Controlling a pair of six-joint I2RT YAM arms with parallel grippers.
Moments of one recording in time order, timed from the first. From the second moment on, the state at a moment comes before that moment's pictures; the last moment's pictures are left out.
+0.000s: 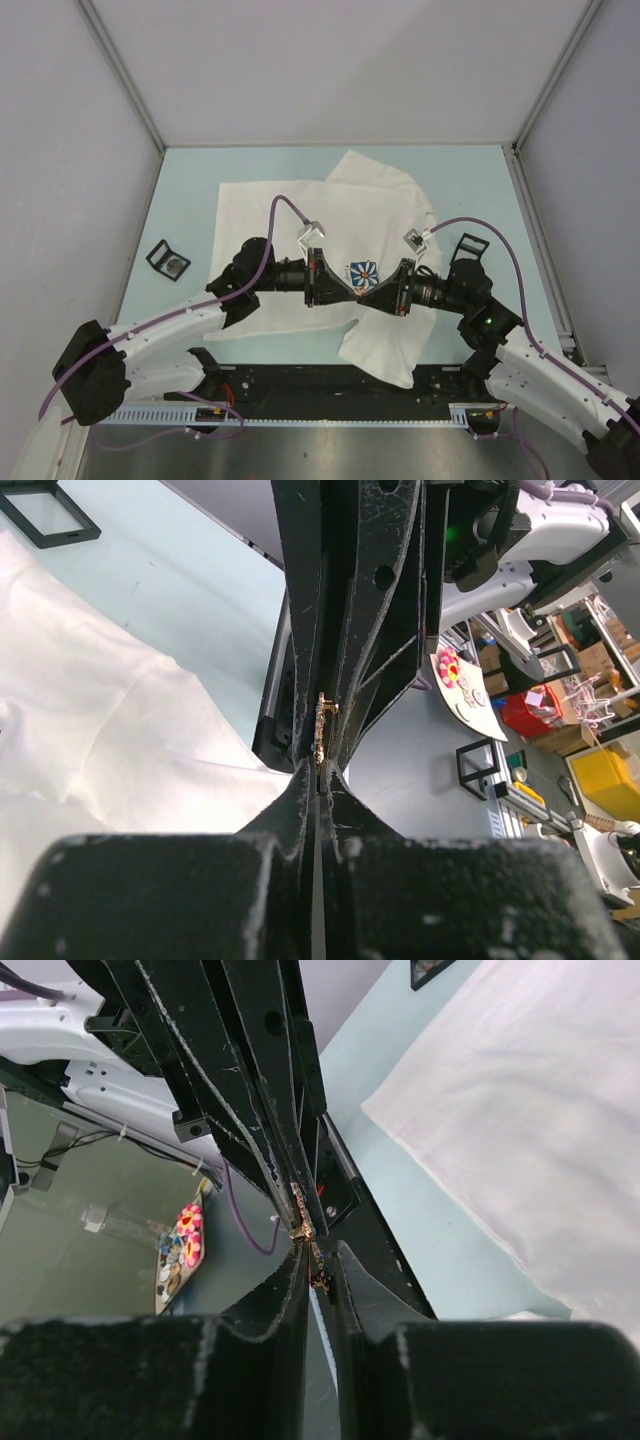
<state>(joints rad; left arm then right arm) -0.82 1.10 0.60 0.44 0.73 -0.65 0.69 0.68 0.44 0.16 -0.61 0.76</state>
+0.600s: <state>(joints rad) -0.83 1.03 0.59 0.37 0.66 -0.58 0.70 0.65 0.44 0.13 -0.55 0.82</state>
